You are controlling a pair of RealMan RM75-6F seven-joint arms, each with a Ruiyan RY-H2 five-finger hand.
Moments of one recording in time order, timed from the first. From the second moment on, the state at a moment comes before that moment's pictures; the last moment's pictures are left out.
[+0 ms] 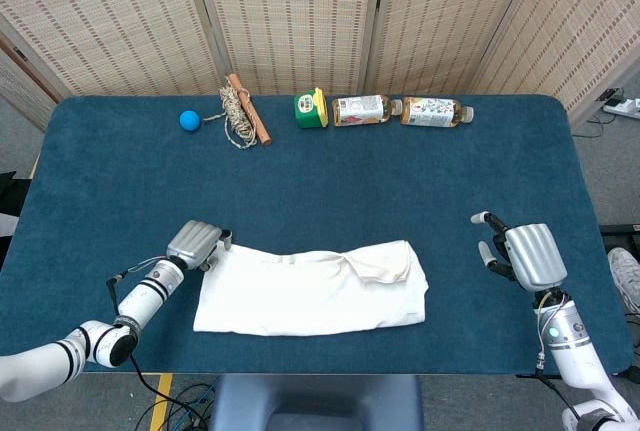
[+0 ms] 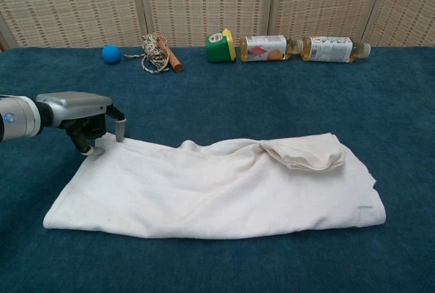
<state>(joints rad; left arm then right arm) -0.80 -1.53 -0.11 -1.21 1.16 0.67 0.18 0.34 -1.29 0.10 -1.42 -1.50 1.38 0.09</state>
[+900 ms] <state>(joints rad) -0.84 -1.53 -0.09 -1.24 1.03 0.67 0.32 0.32 -1.30 0.12 -1.37 -1.50 1.38 0.17</state>
